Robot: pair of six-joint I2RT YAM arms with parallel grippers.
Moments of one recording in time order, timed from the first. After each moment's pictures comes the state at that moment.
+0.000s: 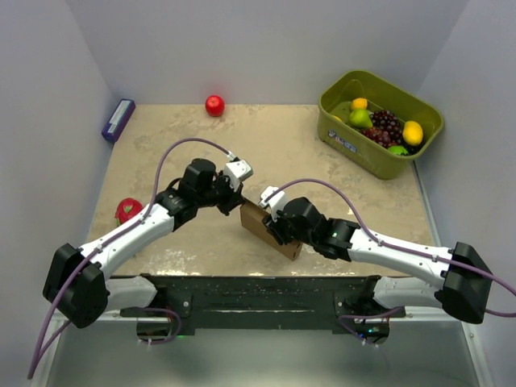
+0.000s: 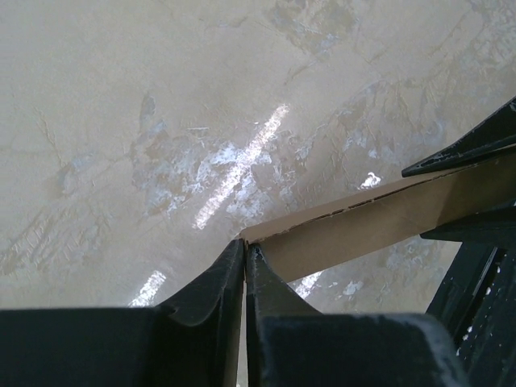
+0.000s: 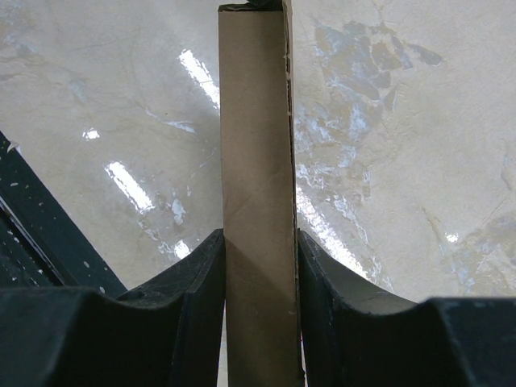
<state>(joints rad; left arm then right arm) -0.59 1.24 0.84 -0.20 0.35 0.12 1.03 1.18 0.74 -0.19 0.16 0.04</state>
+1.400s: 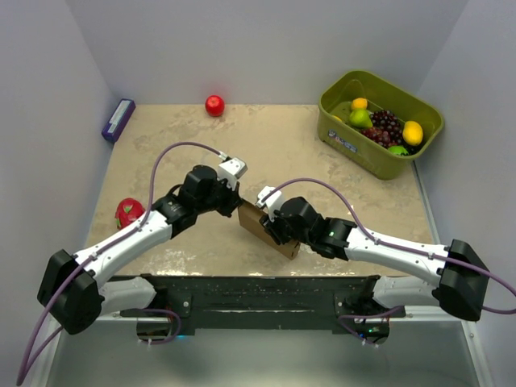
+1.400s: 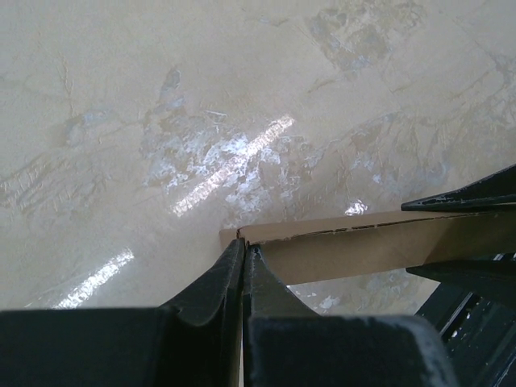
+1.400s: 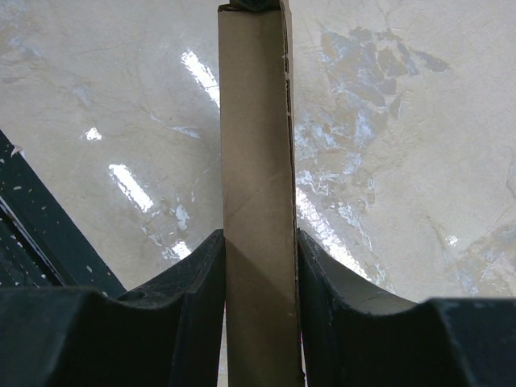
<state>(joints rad) -0.64 1.18 0.80 -0.19 0.18 -0.10 1.03 1.21 0.76 -0.18 0.16 0.04</state>
